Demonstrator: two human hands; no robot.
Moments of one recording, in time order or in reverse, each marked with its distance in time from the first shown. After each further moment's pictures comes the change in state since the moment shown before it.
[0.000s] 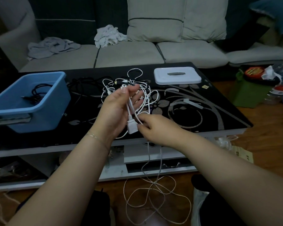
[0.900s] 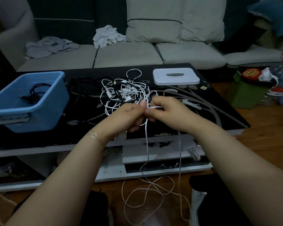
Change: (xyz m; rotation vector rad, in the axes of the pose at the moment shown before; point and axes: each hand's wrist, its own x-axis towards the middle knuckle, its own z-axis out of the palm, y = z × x) left_hand -0.009 0.001 -0.002 0.577 -0.371 -0.150; right_hand 0.002 0.018 -0.038 0.289 0.167 -0.007
